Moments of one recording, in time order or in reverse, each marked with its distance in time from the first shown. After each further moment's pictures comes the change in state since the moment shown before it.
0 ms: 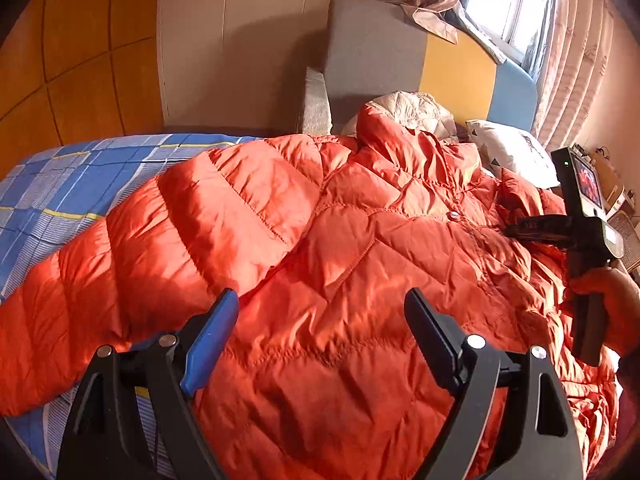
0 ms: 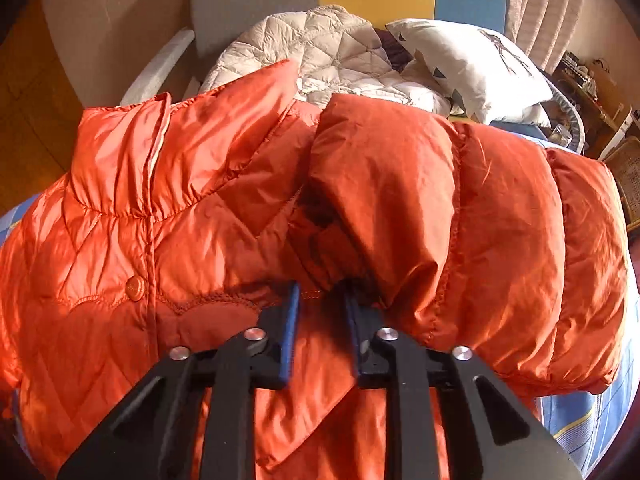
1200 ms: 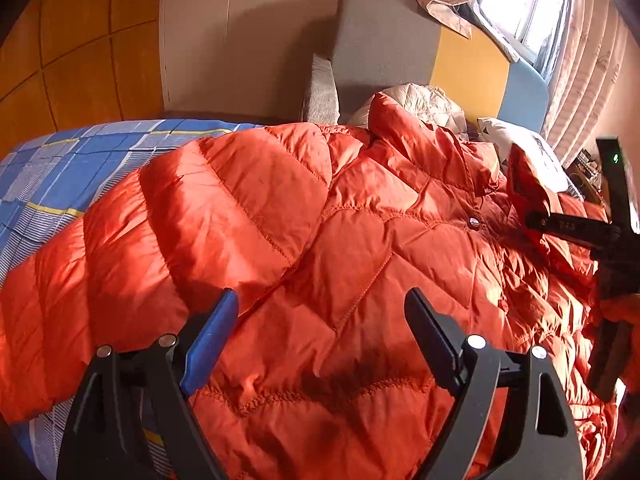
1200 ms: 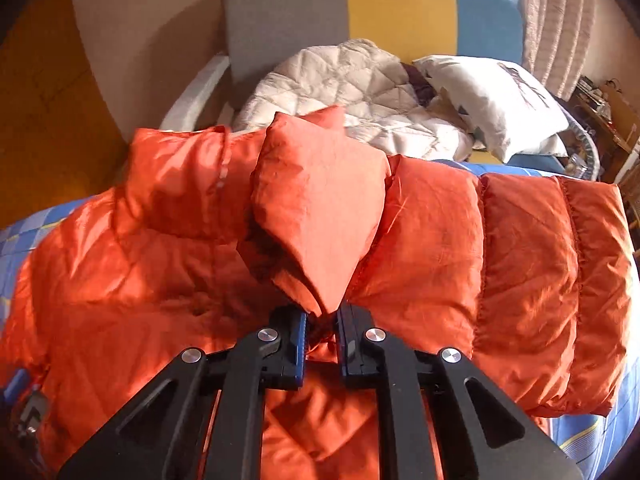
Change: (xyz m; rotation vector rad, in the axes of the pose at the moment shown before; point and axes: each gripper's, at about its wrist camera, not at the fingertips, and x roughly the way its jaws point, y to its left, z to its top) left arm 0.033 0.003 0.012 -0.039 0.038 -0.005; right arm -0.037 0.032 -0.004 -0.061 -0.117 0.117
